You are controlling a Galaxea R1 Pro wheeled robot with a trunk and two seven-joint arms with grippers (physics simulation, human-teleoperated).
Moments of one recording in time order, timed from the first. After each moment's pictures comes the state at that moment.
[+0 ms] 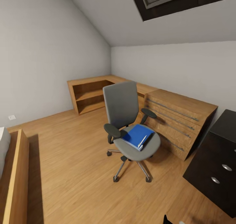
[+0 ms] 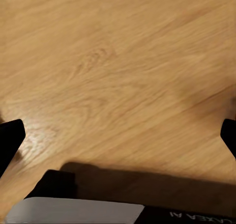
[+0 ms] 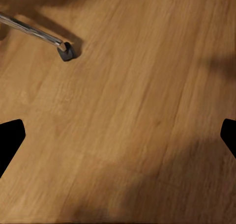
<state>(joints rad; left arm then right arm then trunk) 0.05 -0.07 -0.19 -0.71 0.27 -0.02 0.20 -0.39 0.00 0.00 0.02 -0.60 -0.60 0.01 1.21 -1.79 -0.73</state>
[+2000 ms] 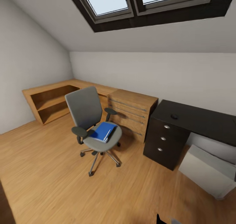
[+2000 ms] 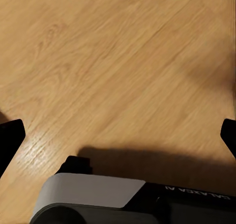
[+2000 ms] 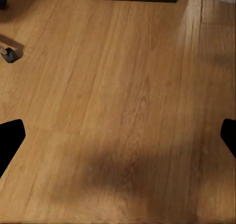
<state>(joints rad) 0.04 -0.06 -0.19 -0.64 0.27 -0.08 0.21 -0.39 0.03 0.01 0.02 -0.44 -0.63 0.02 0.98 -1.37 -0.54</state>
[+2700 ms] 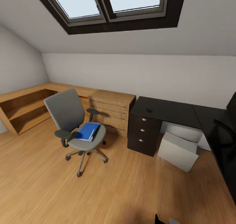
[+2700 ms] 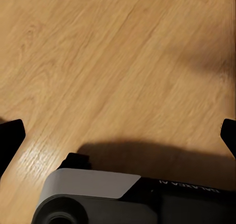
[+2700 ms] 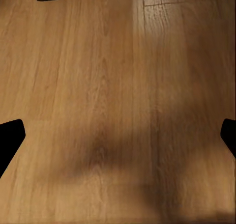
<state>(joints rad) 0.04 -0.06 -0.19 -0.64 0.28 -0.08 0.20 -0.39 0.04 0.01 0.02 -0.44 -0.63 0.02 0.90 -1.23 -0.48</state>
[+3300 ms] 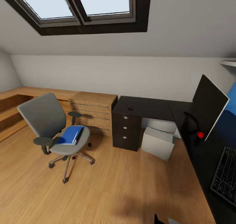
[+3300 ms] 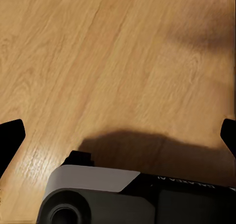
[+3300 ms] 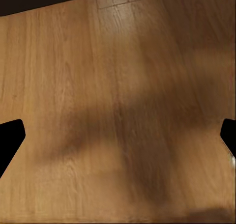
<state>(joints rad) 0.04 -0.06 -0.19 -0.64 0.28 -0.08 0.20 -0.39 0.04 0.01 0.02 -0.43 -0.63 0.02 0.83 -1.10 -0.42</state>
